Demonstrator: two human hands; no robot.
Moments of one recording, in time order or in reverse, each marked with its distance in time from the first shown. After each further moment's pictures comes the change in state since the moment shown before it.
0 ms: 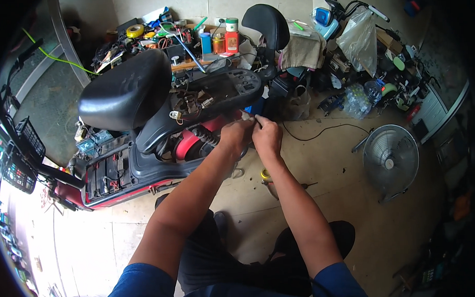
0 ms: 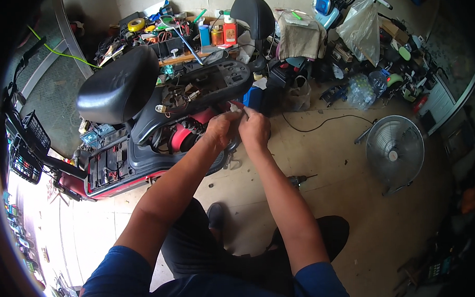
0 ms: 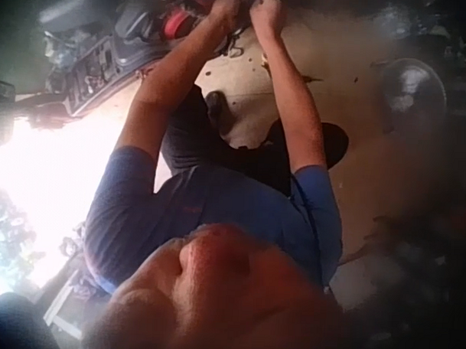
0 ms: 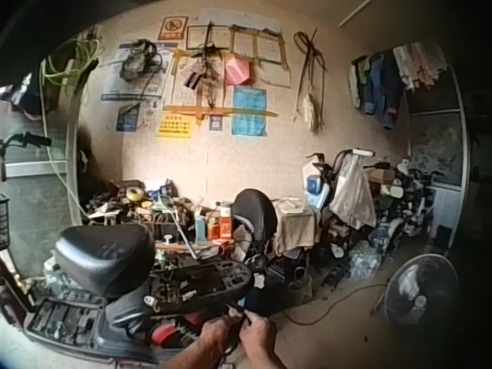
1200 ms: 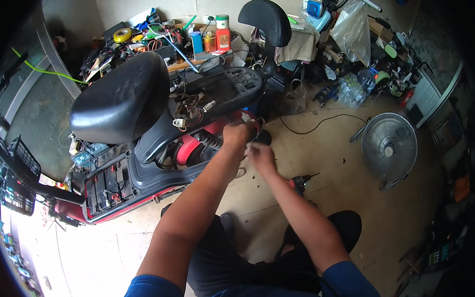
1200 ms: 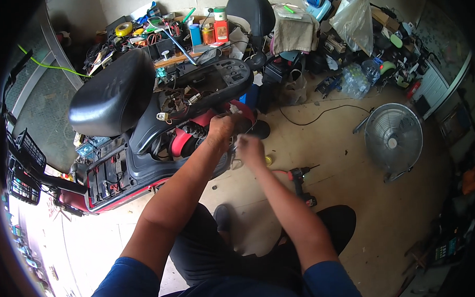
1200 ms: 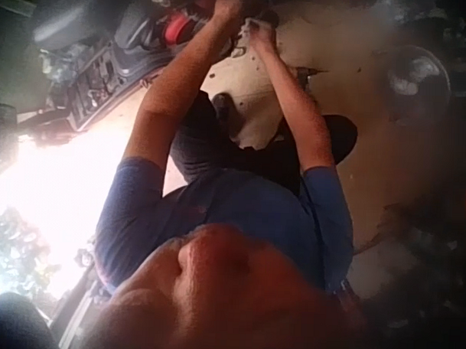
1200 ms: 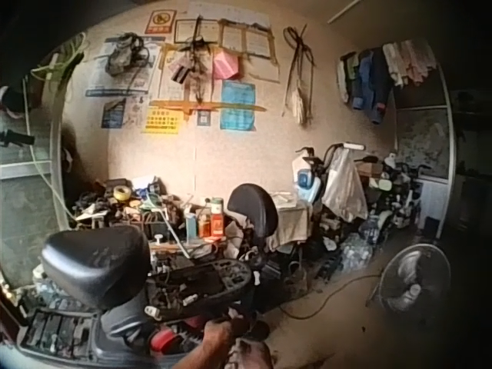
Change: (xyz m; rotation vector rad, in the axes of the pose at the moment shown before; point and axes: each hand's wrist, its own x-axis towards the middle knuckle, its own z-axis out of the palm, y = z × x) left_hand -0.006 0.019 -0.013 0.353 0.120 0.084; right_hand -0.073 0.059 0.071 0.502 -0.318 0.283
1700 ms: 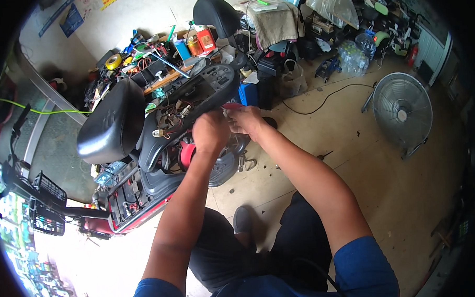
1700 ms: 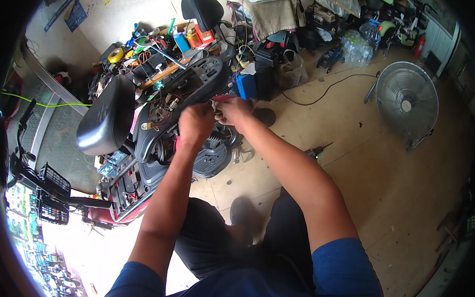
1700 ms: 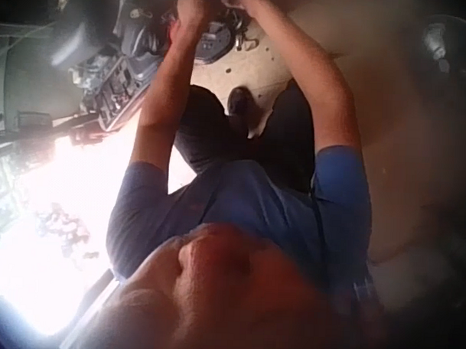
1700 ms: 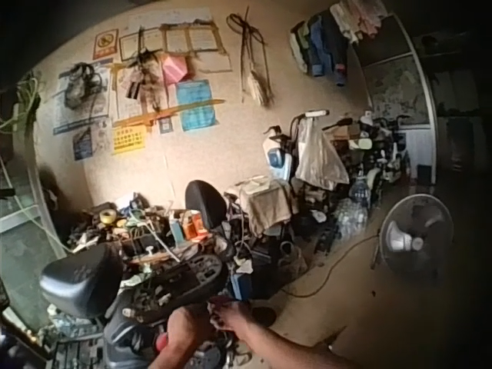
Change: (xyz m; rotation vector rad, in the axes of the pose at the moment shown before) left_hand -0.038 0.043 -0.004 1.452 0.200 0.606; right_hand 0.055 -0.105 -0.024 0.684 -0.212 0.384
